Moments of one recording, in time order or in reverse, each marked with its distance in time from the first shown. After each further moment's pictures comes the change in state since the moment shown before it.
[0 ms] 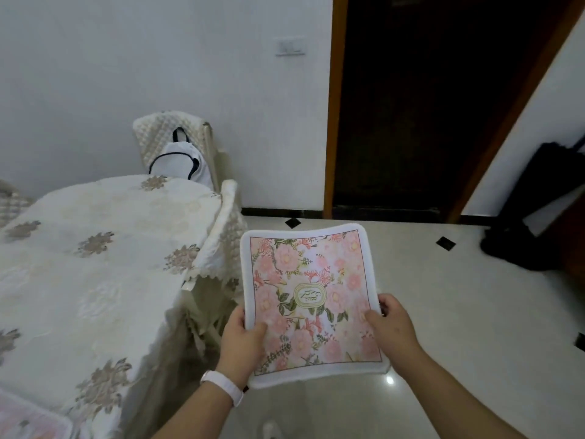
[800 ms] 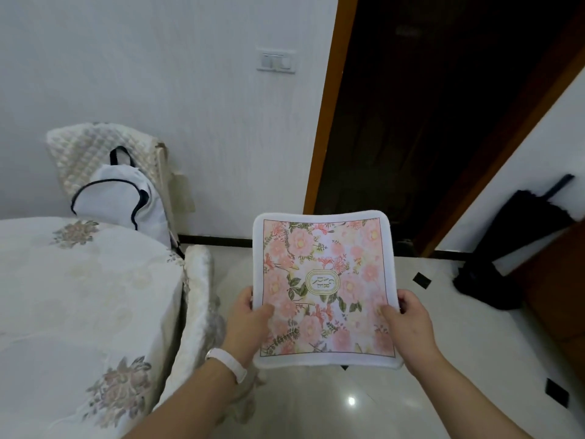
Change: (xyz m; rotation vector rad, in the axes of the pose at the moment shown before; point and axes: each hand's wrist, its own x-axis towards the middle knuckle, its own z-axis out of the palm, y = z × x) left_hand 0.342 0.121 0.055 -0.136 -0.215 0.021; right_hand 0.253 -0.155 0.066 -0.064 0.269 -0.051
